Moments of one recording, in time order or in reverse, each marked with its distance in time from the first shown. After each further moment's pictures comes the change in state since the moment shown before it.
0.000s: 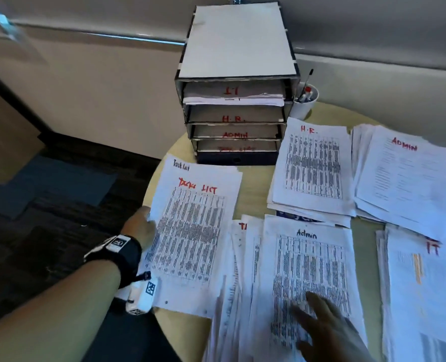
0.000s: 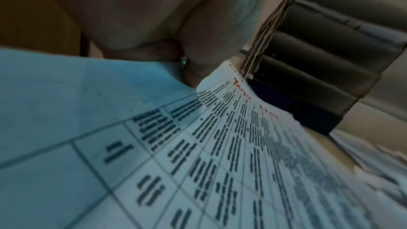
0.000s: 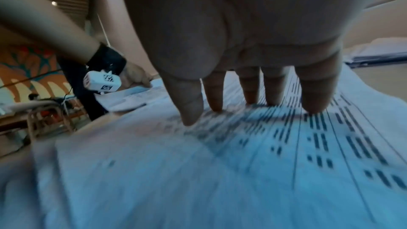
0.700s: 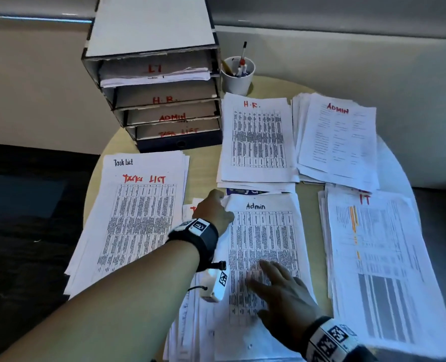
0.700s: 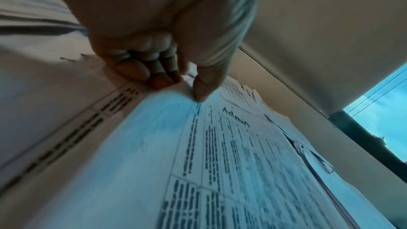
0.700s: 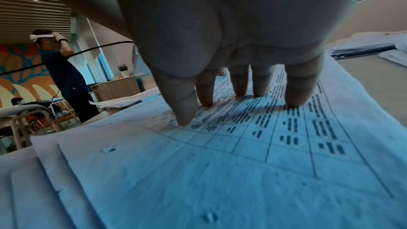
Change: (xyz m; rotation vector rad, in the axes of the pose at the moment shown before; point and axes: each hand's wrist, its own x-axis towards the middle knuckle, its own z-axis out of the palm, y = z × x) left_hand -0.079 0.179 0.161 -0.028 -0.221 0.373; right_hand -0.025 0.000 -0.012 0.038 0.054 -0.144
